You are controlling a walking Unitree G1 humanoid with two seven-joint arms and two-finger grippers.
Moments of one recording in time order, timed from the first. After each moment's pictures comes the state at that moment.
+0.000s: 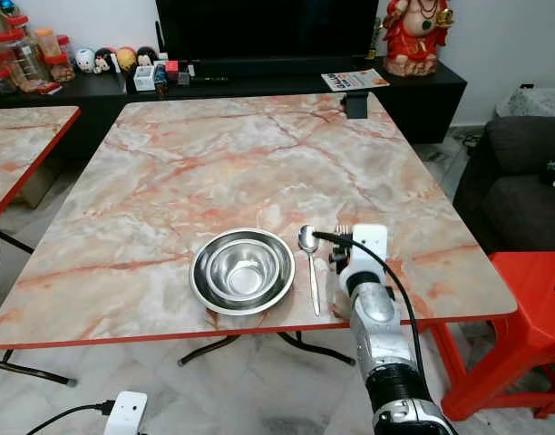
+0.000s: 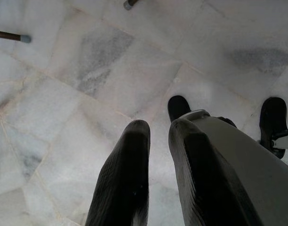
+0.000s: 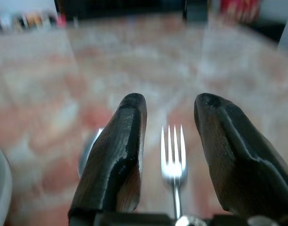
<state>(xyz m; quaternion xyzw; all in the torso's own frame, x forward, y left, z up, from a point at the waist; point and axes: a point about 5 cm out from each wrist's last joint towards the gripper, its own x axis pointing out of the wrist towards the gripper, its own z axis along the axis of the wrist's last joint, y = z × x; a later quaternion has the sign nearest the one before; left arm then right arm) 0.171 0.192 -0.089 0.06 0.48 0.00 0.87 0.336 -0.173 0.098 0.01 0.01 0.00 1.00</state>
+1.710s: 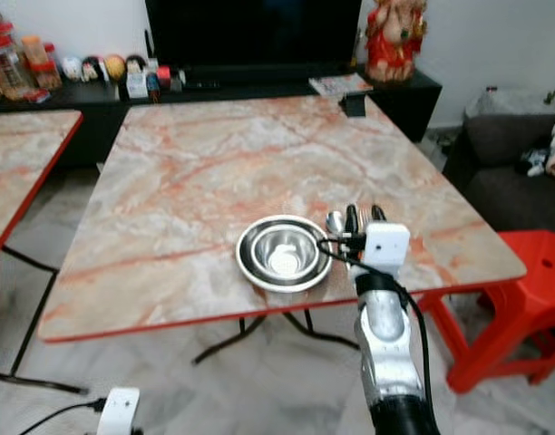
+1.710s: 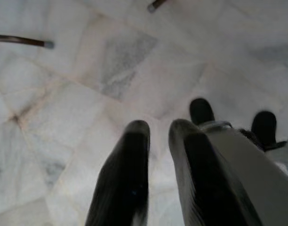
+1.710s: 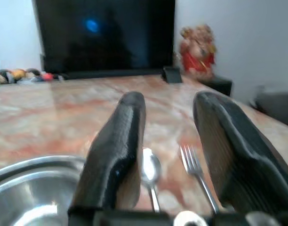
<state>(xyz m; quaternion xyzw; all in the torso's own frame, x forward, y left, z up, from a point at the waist) 0.175 0.188 -0.088 0.04 0.47 0.01 0.88 0.307 -0.182 0.114 -0.03 -0.11 -0.04 0.99</state>
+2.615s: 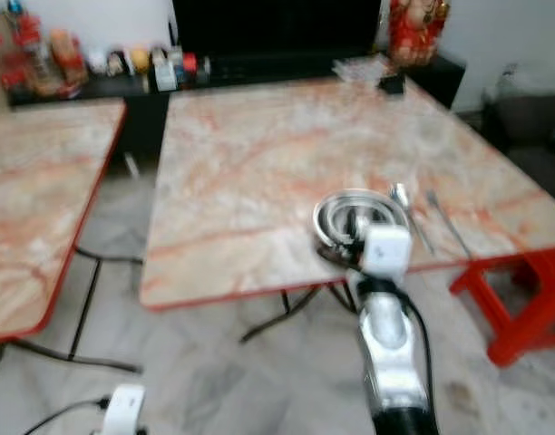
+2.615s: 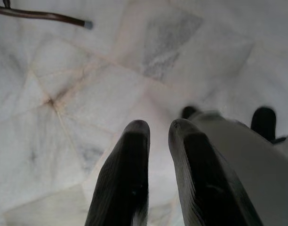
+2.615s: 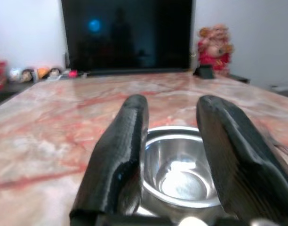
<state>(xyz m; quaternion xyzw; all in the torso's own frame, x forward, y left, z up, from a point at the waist) 0.169 0.188 -0.091 0.04 0.48 0.02 0.88 0.297 -0.177 0.109 -0.02 -0.10 -0.03 0.99</state>
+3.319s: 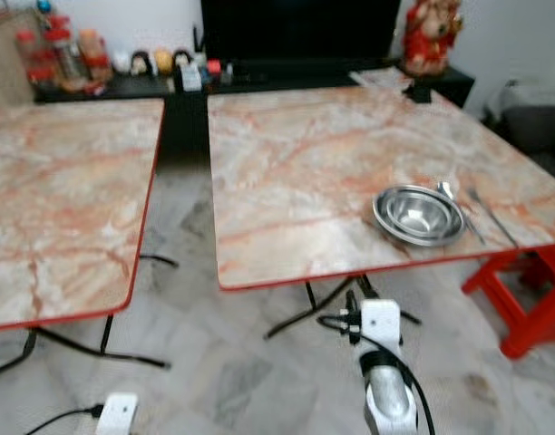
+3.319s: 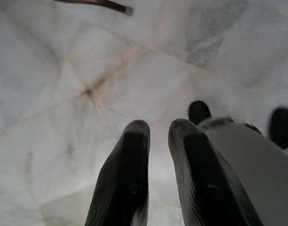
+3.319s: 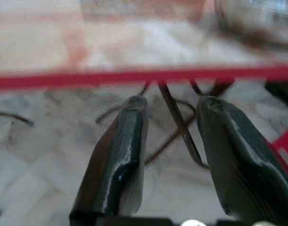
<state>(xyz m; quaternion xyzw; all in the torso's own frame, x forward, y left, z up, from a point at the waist) 0.169 0.203 -0.088 0.05 0.48 0.03 0.88 0.240 -0.191 0.009 -0.05 0.09 -0.03 0.99</state>
